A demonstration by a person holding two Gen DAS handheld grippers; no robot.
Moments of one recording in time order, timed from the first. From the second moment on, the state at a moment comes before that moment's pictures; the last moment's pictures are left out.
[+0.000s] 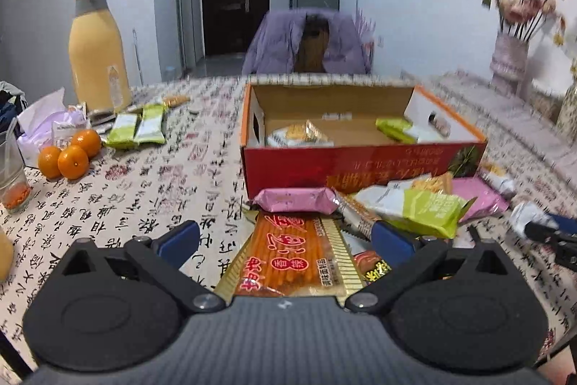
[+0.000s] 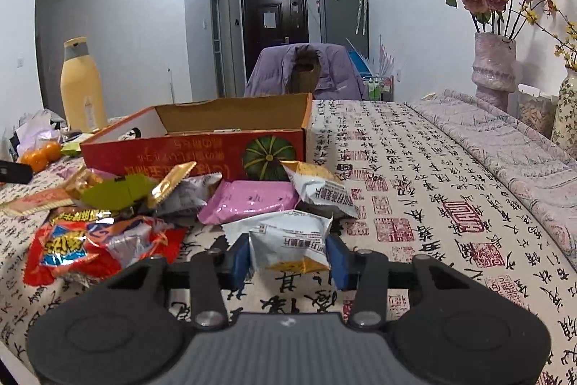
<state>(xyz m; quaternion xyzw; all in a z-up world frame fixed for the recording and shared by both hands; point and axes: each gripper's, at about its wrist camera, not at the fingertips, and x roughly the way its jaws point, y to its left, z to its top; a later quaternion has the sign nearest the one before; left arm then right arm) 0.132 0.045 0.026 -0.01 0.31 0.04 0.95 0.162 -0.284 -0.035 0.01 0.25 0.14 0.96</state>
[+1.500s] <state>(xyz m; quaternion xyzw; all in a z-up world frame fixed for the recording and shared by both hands) 0.155 0.064 0.006 -0.04 0.39 0.03 0.92 0.153 -0.276 -0.029 0.02 0.24 0.15 0.96</state>
